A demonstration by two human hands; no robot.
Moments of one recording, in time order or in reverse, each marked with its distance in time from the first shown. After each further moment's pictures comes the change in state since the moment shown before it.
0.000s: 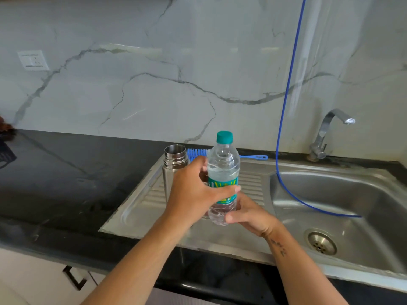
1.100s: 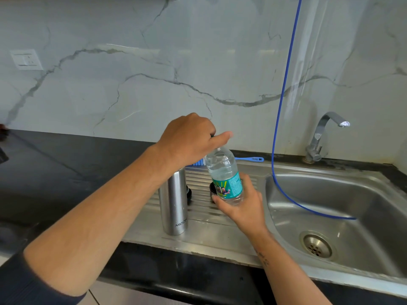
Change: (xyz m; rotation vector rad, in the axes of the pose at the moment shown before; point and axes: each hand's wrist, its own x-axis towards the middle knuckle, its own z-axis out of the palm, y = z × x) left_hand 0.102 0.051 -0.026 0.791 -0.190 0.329; right_hand 0.002 -0.002 0.015 -0.600 0.890 -0.291
